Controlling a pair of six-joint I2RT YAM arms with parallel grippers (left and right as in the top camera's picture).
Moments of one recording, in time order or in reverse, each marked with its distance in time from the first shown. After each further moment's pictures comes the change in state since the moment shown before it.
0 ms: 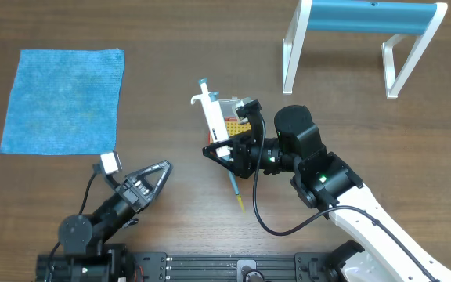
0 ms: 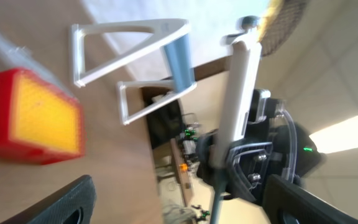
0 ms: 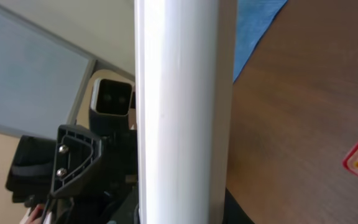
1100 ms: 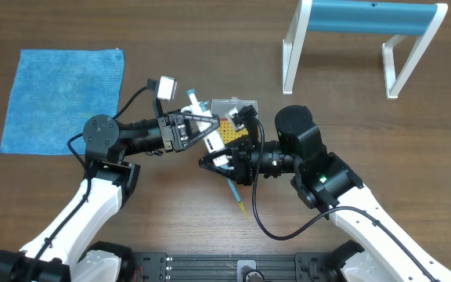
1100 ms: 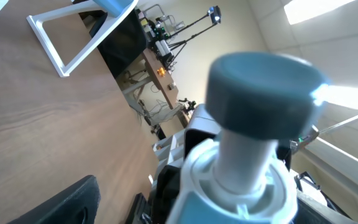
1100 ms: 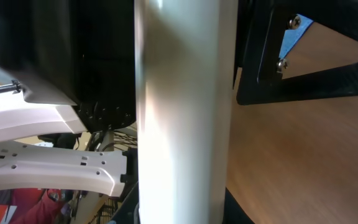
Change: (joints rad) left arm -0.259 1.234 0.507 0.783 0.296 0.154; right arm 0.000 -0.002 -0.001 0.021 -0.130 -0.043
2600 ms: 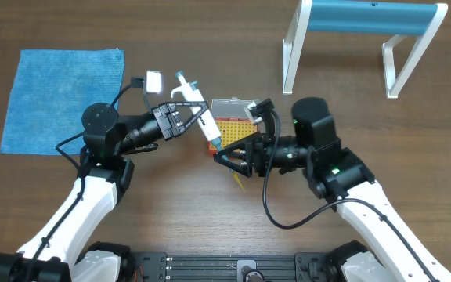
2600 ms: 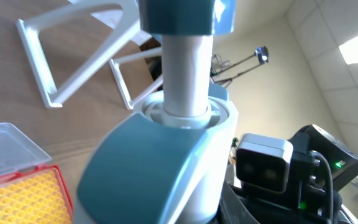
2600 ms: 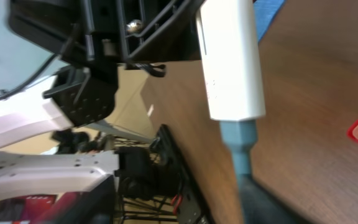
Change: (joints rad) left arm 0.052 0.000 0.016 -0.262 -0.148 0.218; right arm -0.142 0.002 -0.001 -0.127 -0.087 -0.037
